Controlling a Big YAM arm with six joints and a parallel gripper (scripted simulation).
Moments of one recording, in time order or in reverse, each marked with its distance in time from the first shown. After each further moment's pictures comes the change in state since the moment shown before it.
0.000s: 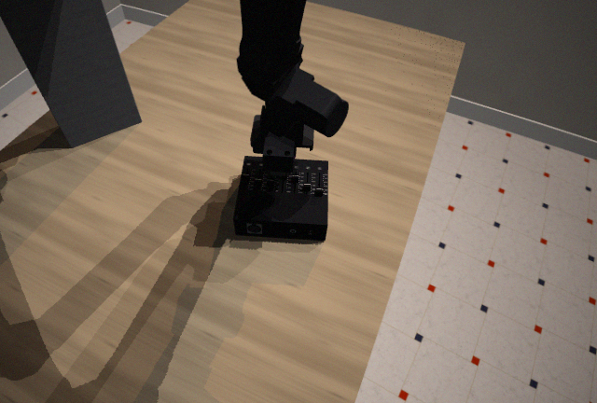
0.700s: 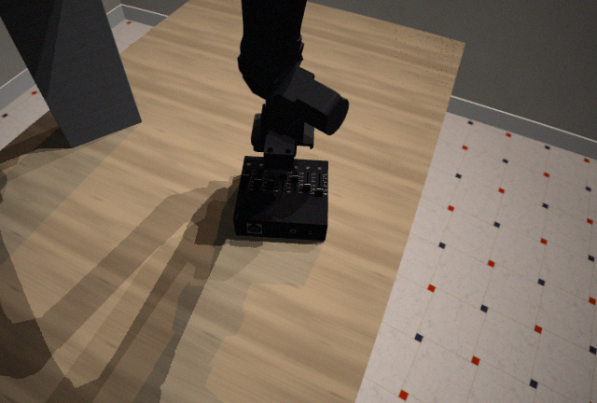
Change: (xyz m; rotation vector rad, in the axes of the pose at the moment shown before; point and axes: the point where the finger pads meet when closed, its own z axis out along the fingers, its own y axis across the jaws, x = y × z) arm 0.004 0.000 0.000 0.001 -0.001 -0.003
